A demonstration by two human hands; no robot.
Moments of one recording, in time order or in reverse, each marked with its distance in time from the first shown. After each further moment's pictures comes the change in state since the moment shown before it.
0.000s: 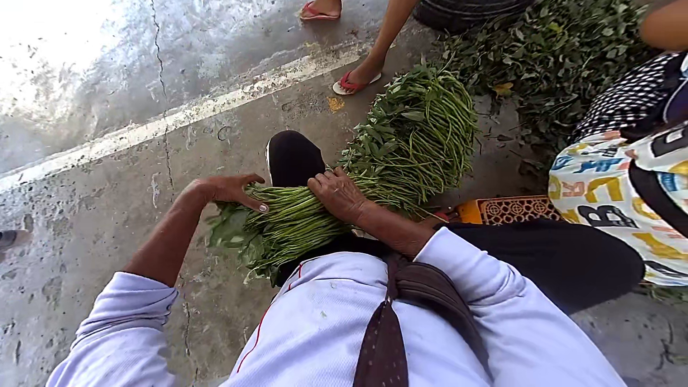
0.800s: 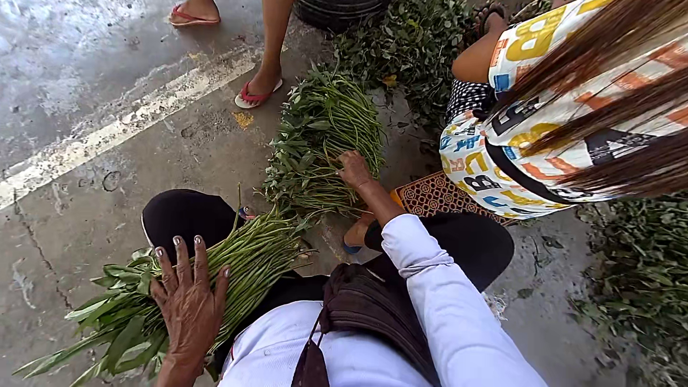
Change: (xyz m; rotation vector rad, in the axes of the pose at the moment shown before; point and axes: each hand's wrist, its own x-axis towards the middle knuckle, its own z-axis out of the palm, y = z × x) left_hand 0.028 0.075 0.146 0.270 0.995 0.100; right_hand -0.119 0.256 0.028 0.165 -0.088 0.939
